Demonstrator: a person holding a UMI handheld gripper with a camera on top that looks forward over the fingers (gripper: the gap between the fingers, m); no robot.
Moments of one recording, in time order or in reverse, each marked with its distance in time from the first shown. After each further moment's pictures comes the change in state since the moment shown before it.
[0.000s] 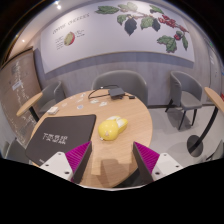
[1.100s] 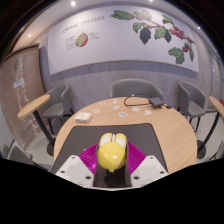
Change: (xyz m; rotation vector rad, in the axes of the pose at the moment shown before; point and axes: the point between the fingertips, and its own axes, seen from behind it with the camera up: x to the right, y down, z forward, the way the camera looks) arm -0.202 -0.021 0.043 0.093 0.029 -0.030
